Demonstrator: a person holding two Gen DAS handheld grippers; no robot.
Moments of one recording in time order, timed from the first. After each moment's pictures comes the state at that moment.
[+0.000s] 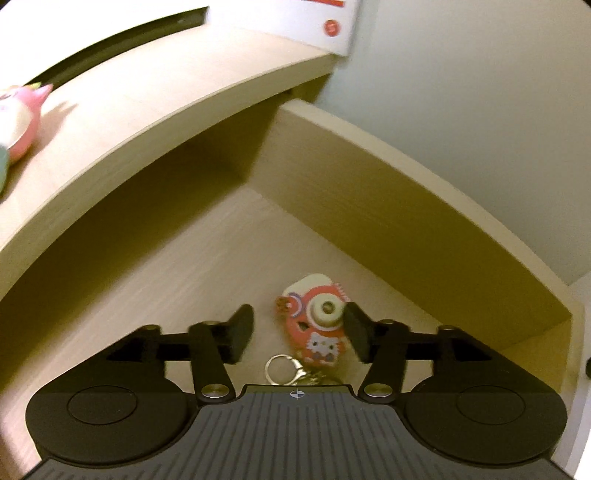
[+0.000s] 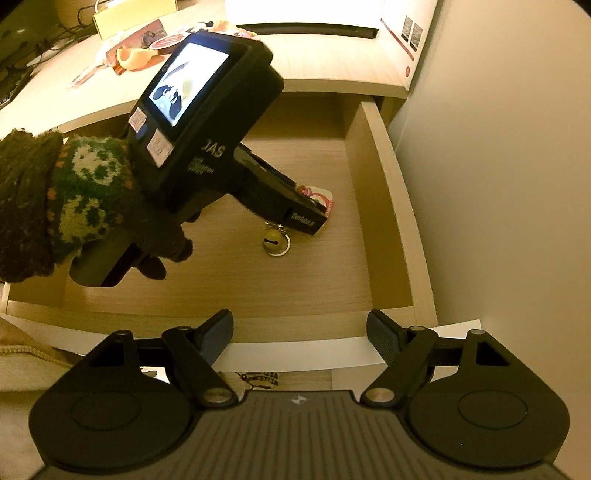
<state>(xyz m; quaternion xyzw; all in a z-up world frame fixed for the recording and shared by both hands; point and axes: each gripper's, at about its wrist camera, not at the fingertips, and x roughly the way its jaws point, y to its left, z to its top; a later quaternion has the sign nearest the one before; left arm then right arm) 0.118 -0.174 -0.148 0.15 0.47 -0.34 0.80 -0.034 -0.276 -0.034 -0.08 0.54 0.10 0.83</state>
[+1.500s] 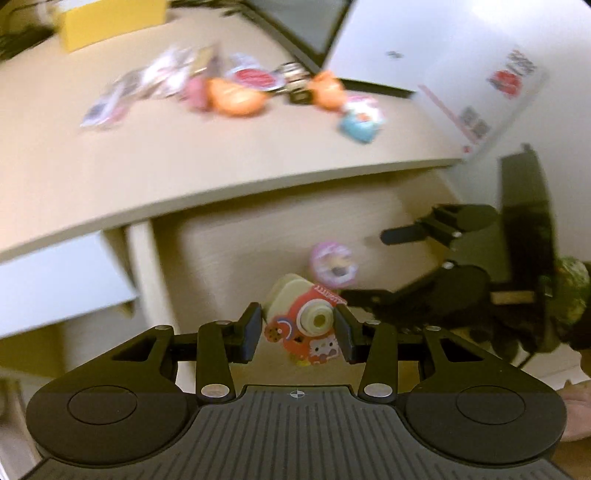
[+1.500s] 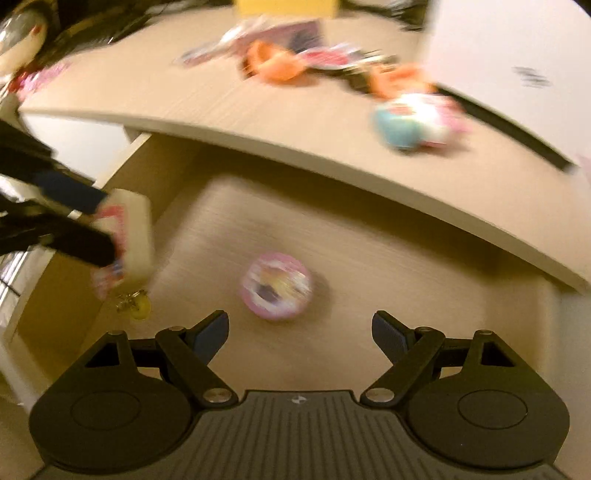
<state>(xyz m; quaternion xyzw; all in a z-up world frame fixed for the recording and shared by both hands) 0.045 0.060 -0.034 -0.04 0.52 -0.20 0.83 0.065 -0.132 -0.076 -0.20 0.48 0.31 0.79</state>
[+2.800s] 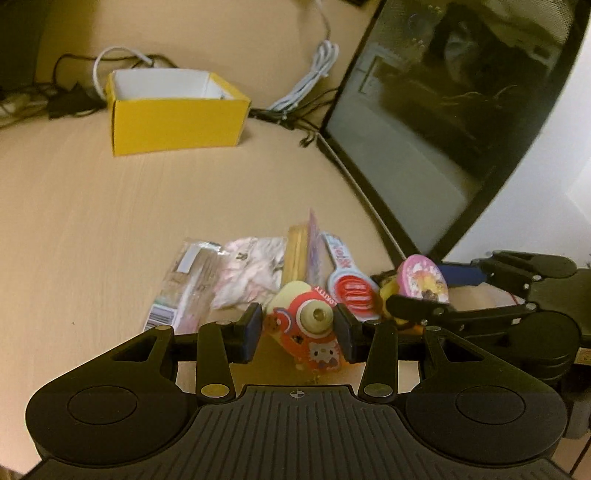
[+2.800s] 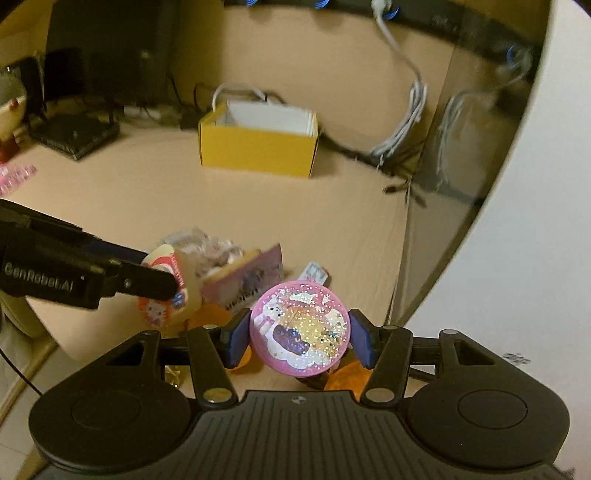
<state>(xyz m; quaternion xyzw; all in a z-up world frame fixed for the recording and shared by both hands) 0.187 0.108 -0.009 -0.13 0.38 -0.13 0.91 0.190 -0.055 0.017 -0.19 0.34 0.29 0.87</state>
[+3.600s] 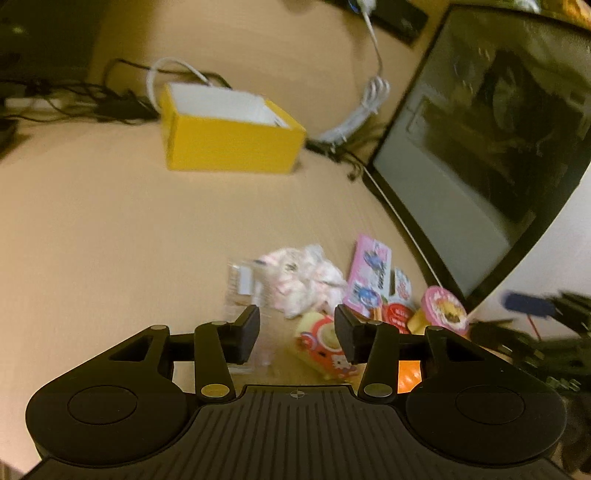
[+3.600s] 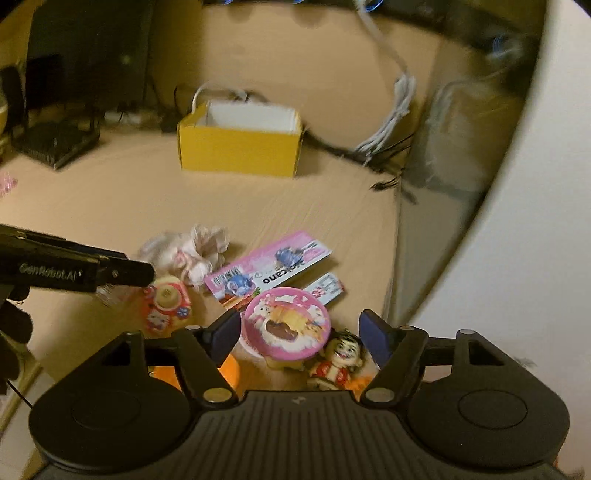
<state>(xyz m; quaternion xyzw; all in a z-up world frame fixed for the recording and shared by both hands) 0.177 0.151 -0.001 -0.16 0.34 -0.06 0.92 0.171 -0.071 0.032 -0.16 0.32 0.26 0.90</state>
